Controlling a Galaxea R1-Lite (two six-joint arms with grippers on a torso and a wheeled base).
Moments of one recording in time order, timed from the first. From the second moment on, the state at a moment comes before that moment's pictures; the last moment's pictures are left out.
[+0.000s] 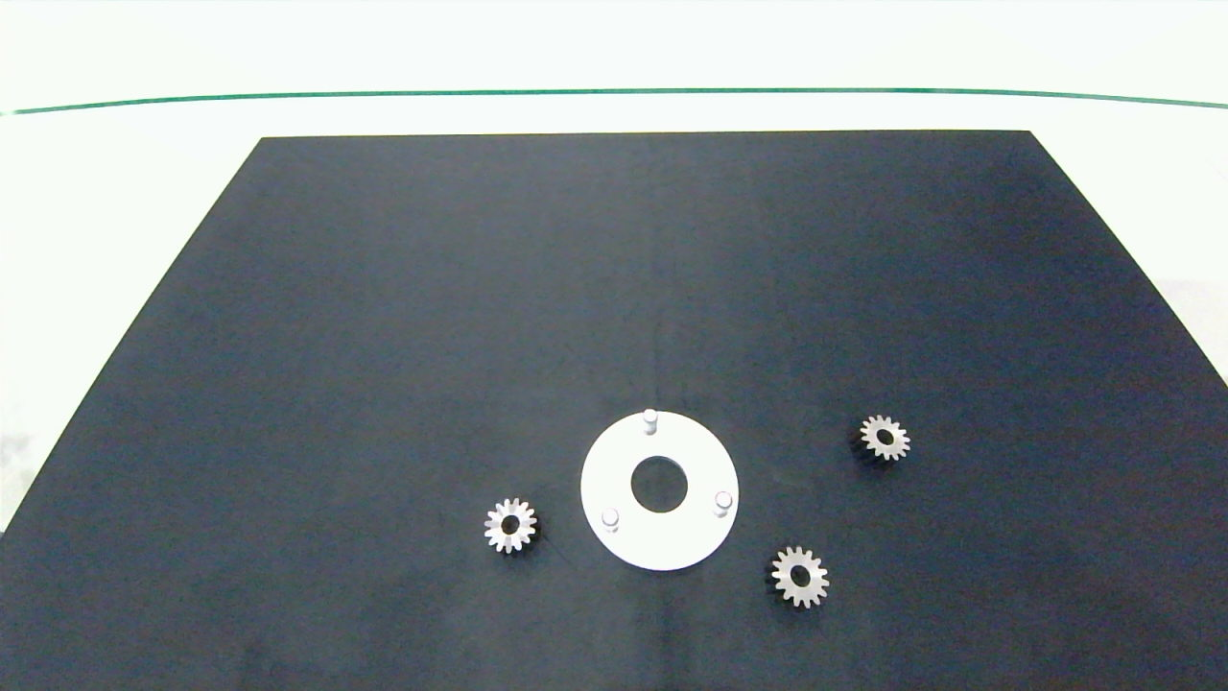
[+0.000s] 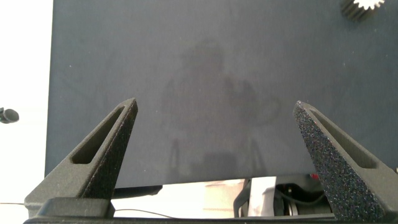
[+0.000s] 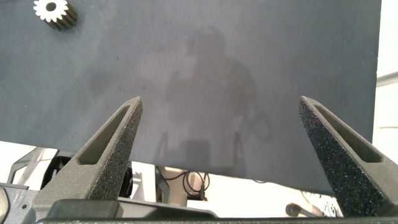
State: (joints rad) left arm -0.14 0.15 -0.41 0.50 0.13 0.08; right arm 0.07 0.27 -0.55 0.57 -0.02 -0.17
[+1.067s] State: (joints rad) left arm -0.14 0.19 -0.42 0.49 0.13 0.09; right arm 0.51 0.85 -0.53 0.26 -0.02 -0.21
